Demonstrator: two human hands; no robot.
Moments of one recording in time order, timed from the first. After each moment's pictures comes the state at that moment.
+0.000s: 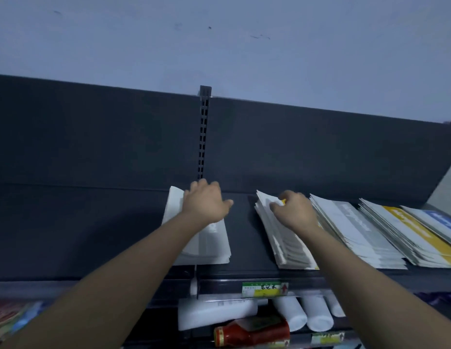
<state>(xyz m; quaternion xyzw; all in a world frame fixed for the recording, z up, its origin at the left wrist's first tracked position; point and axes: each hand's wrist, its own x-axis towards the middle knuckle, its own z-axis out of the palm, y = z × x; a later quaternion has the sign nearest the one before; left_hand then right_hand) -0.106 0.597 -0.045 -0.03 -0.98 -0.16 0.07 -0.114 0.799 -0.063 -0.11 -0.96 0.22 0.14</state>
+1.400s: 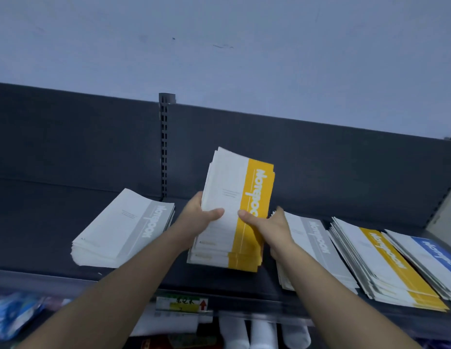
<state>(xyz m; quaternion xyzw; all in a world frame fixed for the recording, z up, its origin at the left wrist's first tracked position) -0.106 0.726 -0.065 0.00 -0.70 -0.71 0.03 -0.123 0.900 -0.072 -0.06 -0.75 0.66 0.04</state>
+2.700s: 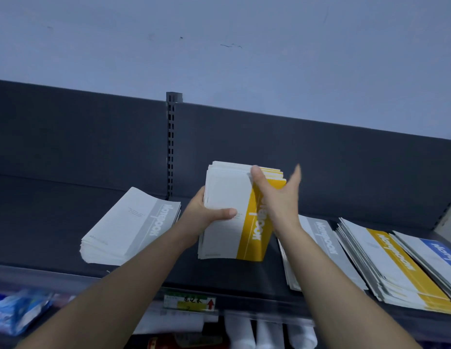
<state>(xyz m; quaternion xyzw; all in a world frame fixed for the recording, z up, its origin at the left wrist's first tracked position) -0.120 0.708 -0.081 -0.15 -0.67 -0.73 0.04 -0.110 0.874 -0.022 0.03 -0.75 0.62 0.21</state>
